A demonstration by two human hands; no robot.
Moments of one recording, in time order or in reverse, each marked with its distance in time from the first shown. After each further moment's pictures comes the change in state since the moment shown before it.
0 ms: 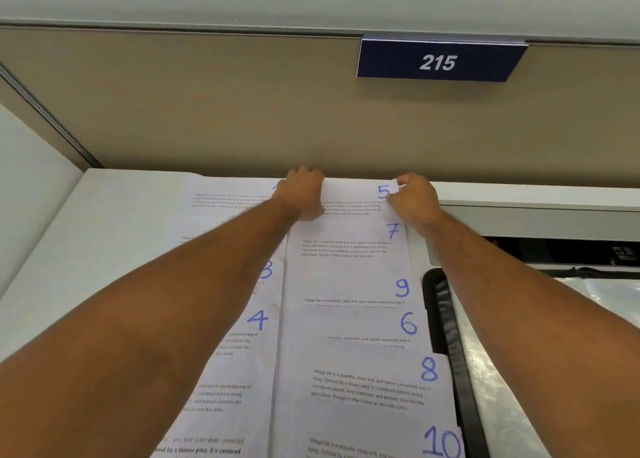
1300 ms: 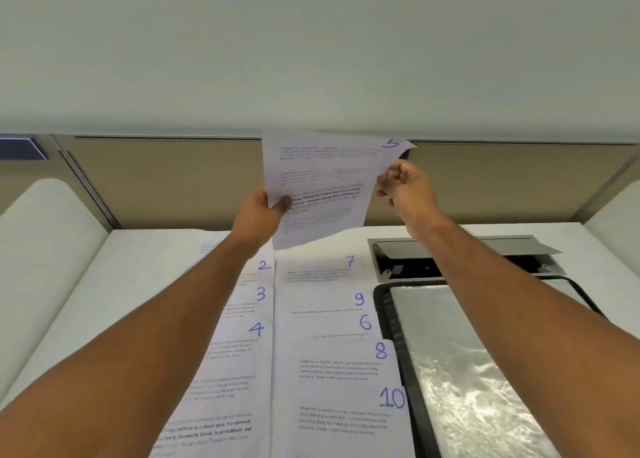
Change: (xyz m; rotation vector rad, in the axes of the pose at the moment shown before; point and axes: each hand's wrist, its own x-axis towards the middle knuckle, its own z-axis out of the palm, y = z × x) left_hand -0.151 0.013 -0.121 -1.096 0.294 0.094; right_hand -0.163 -0.096 -0.171 0.647 0.130 -0.292
